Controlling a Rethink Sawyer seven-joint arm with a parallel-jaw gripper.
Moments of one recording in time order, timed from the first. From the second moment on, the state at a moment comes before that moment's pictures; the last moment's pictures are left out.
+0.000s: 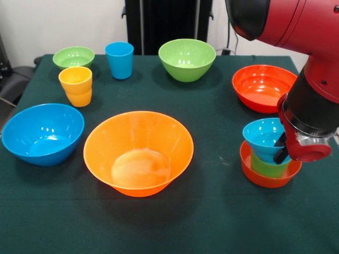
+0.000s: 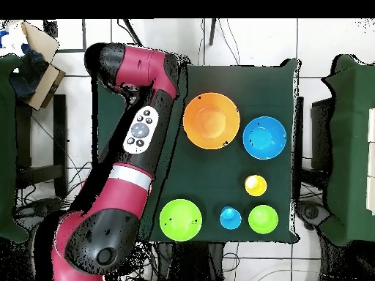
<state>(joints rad) 0.17 0.12 -0.81 0.58 0.77 1.26 3.10</state>
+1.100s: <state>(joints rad) 0.17 0.12 -0.81 0.58 0.76 1.26 3.10</state>
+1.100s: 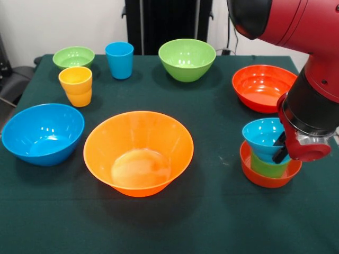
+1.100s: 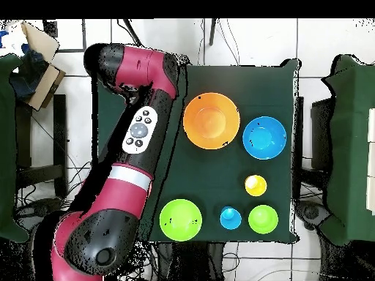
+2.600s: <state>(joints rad) 0.17 0.11 -0.81 0.59 0.75 1.26 3.10</state>
